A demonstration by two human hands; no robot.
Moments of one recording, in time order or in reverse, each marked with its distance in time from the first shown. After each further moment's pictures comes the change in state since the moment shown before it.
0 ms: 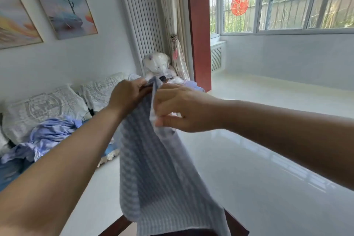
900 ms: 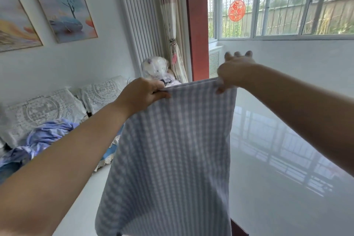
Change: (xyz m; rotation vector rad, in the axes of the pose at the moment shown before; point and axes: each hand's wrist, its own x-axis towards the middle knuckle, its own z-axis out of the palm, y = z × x) left_hand 0.012 0.030 -0.019 -0.093 -0.140 0.280; right_hand -0.027 0.096 -0.062 -0.735 -0.616 0.932
